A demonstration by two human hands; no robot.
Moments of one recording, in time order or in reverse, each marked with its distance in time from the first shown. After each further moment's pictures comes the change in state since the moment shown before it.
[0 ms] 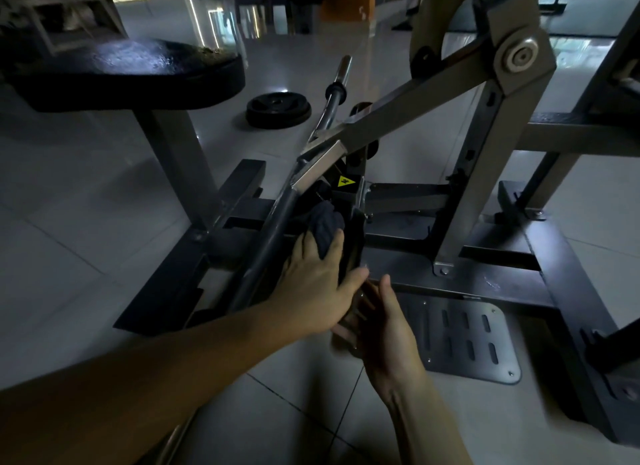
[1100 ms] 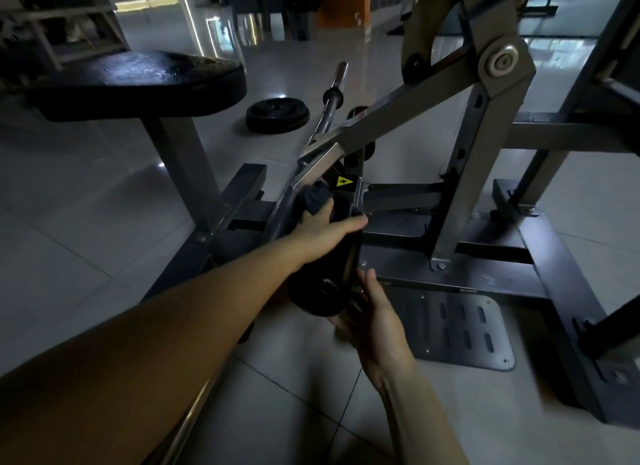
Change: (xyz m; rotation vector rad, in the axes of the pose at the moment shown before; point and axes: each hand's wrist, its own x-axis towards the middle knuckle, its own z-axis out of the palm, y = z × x) left_hand 0.053 0.004 -0.037 -0.439 -0.134 -0.169; right_hand -0.004 0.007 0.010 -0.012 0.017 -0.031
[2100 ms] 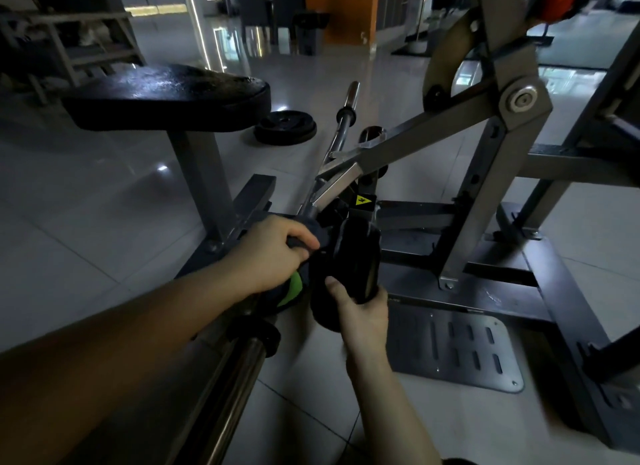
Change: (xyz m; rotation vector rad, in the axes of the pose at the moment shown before) left_hand -0.078 -0.038 -0.079 0.146 0.281 0.283; right_hand 0.024 0.011 0.067 -0.306 0.449 -0.140
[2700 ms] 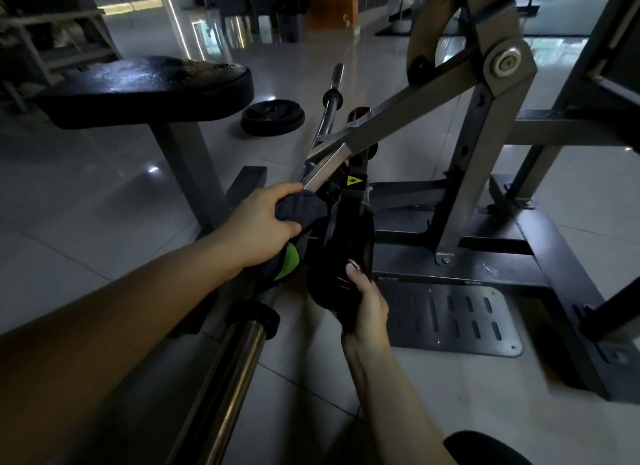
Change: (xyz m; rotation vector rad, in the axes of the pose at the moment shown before) left_hand 0.006 0.001 -0.006 -0.038 0.009 0.023; right_hand 0.008 0.030 -0.009 0.666 -0.069 0.192
